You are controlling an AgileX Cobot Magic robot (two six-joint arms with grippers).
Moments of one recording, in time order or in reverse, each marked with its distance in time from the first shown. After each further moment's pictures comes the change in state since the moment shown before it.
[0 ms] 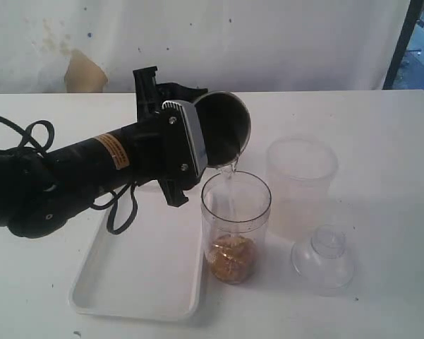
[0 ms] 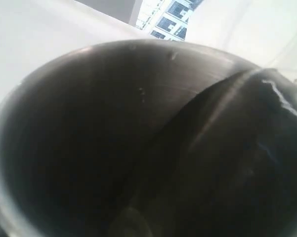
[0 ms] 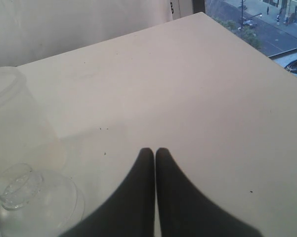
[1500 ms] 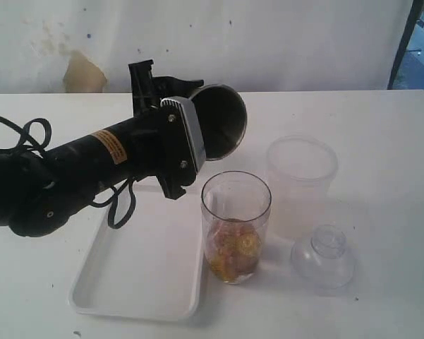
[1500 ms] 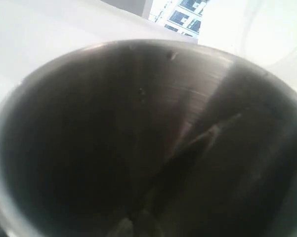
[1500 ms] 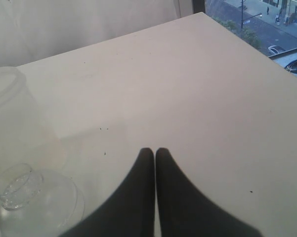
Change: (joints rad) left arm 0.000 0.000 -0.001 -0.063 -0.032 0.084; right arm 0.000 0.000 0.000 0.000 0.000 0.000
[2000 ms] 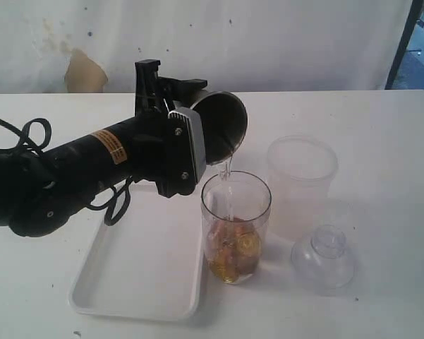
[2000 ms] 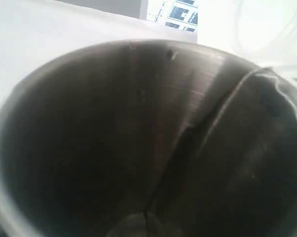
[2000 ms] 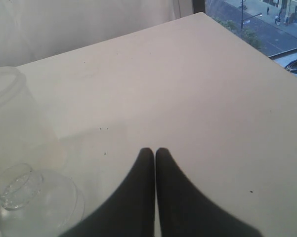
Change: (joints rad) left arm 0.000 0.000 0.000 0.000 0.000 0.151; right arm 0.000 0.000 0.000 0.000 0.000 0.000
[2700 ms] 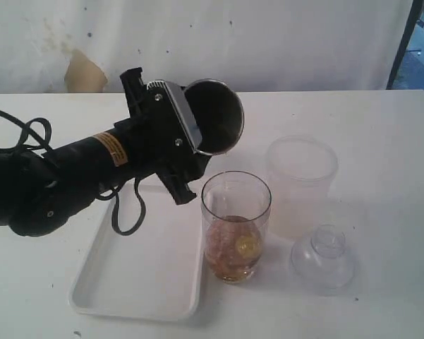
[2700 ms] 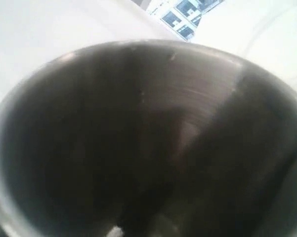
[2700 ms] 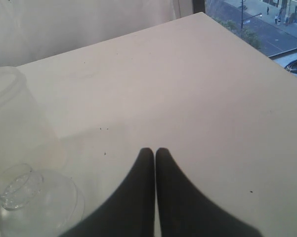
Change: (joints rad) left arm 0.000 0.000 -0.001 0.000 0.052 -0.463; right arm 0.000 0.000 0.000 0.000 0.000 0.000
